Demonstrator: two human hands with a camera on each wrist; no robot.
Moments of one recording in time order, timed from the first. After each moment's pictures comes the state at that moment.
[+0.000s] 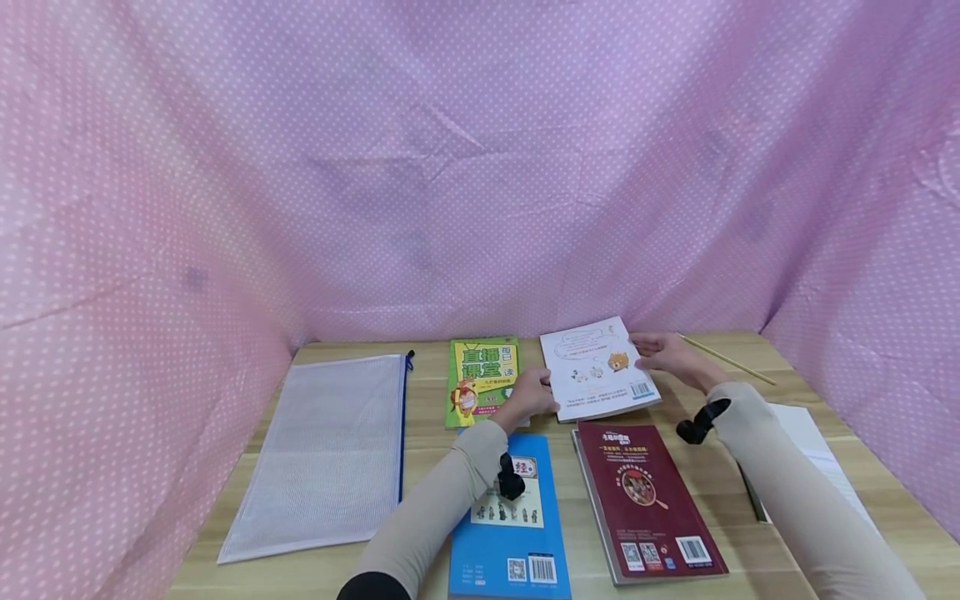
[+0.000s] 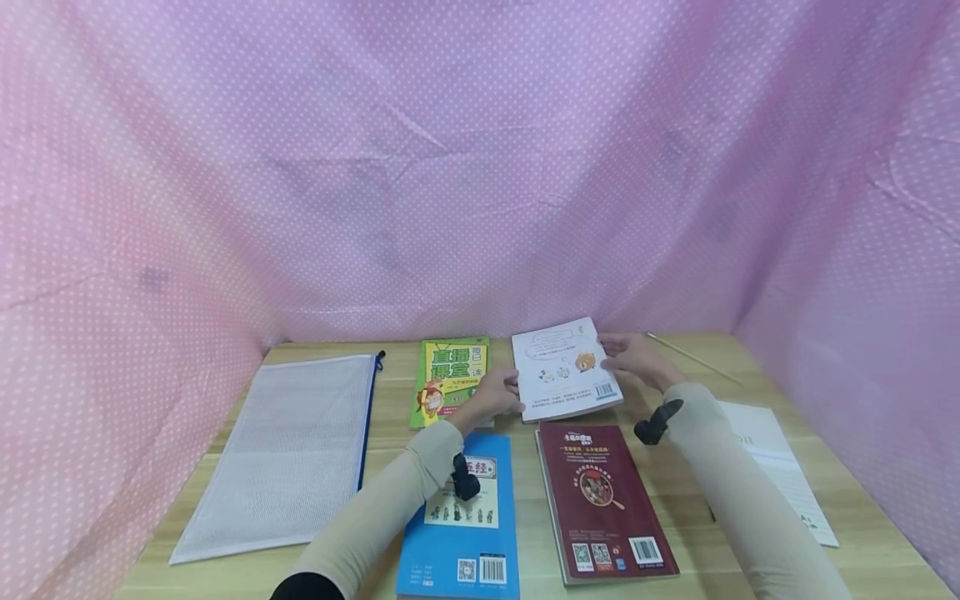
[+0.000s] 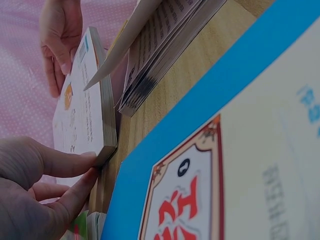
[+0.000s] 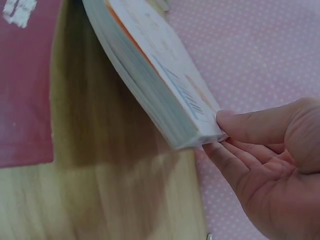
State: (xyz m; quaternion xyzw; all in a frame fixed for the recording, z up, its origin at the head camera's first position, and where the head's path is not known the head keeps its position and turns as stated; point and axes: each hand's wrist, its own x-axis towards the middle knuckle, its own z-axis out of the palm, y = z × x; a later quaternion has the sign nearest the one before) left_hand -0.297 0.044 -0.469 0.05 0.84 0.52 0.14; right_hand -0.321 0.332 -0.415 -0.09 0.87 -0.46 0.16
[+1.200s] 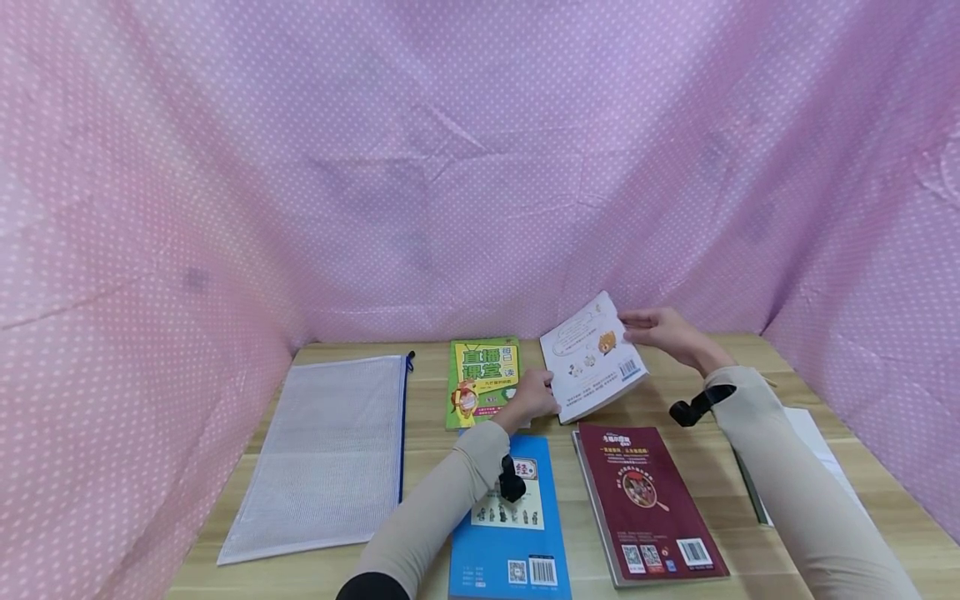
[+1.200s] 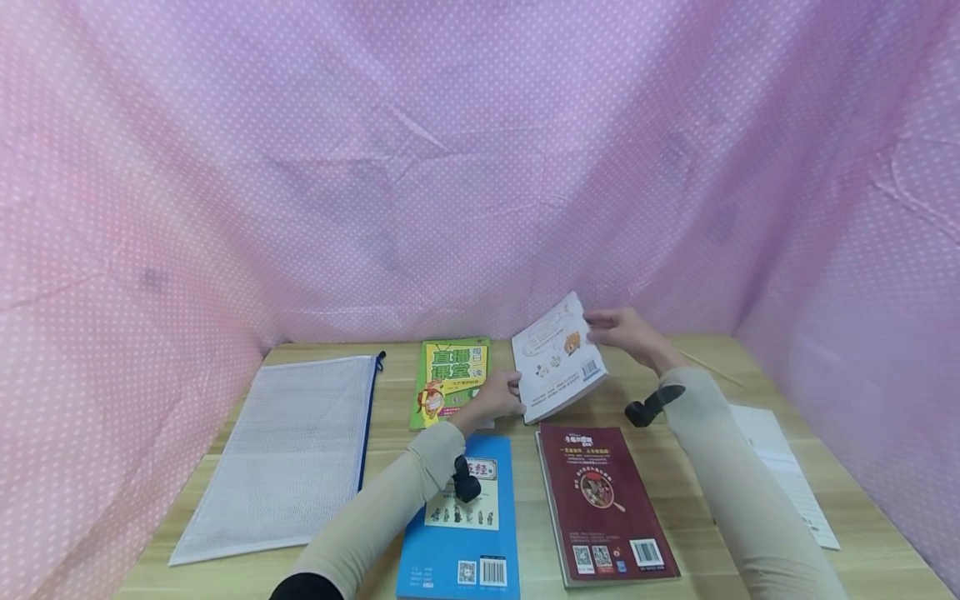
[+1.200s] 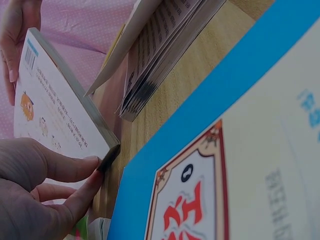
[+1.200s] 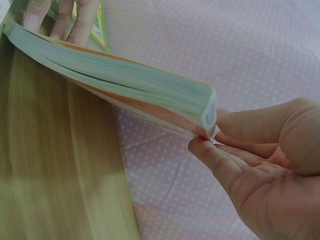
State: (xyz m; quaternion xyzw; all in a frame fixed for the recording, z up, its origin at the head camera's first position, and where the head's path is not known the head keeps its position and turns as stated) left_hand -0.305 0.047 -0.469 0.09 0.86 0.48 0.14; right_hand -0.324 0.307 -0.364 -0.13 0.87 -0.46 0.13
